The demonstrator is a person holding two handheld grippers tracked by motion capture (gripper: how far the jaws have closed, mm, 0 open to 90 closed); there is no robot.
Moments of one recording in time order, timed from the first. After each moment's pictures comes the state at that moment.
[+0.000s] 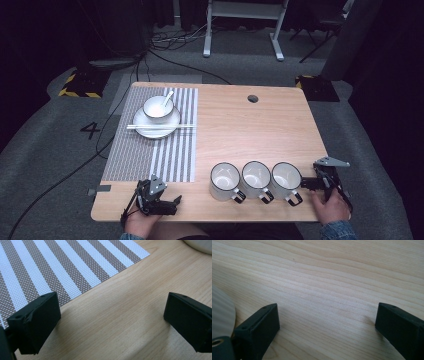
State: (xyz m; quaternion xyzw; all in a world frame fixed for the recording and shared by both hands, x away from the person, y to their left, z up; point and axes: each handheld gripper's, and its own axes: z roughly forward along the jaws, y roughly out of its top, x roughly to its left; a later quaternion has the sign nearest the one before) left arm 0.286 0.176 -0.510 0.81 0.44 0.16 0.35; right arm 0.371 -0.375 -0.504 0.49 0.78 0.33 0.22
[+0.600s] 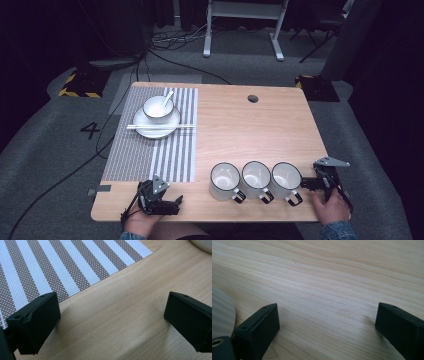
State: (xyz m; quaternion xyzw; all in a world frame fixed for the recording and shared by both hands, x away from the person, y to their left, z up) left arm 0.285 0.168 -0.507 0.81 0.46 0.17 0.33; right arm 0.371 -0.375 -0.504 0.49 0.78 0.33 0.22
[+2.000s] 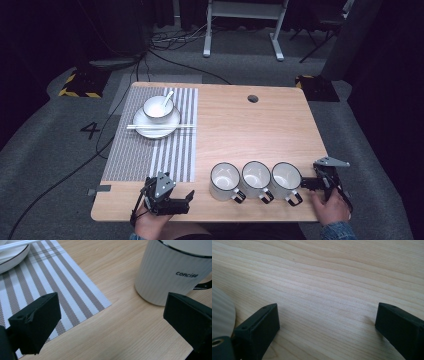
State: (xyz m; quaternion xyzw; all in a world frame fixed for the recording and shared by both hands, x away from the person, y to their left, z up) left arm 0.268 0.139 -0.457 0.78 0.43 0.20 0.42; right arm 0.371 -0.375 -0.504 0.49 0.78 0.33 0.22
